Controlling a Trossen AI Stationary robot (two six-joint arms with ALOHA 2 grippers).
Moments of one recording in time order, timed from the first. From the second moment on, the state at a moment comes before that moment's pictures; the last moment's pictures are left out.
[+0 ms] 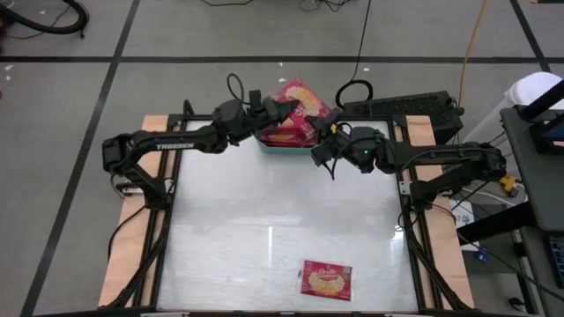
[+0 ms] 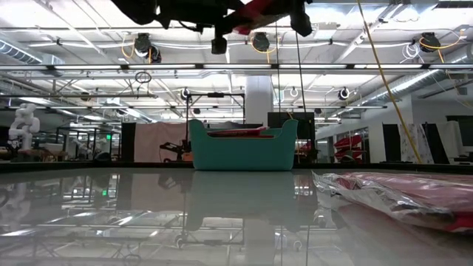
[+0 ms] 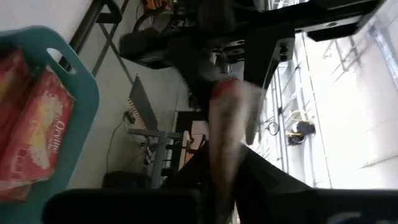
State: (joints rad) left arm 0.32 1.58 1.17 0.60 -0.10 -1.21; right arm -0.06 1.29 1.09 0.13 0.66 -1.53
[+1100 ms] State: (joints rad) left arm 0.38 1.58 1.17 0.25 0.64 -0.80; right arm -0.35 1.12 1.19 -0.46 -0.55 0.68
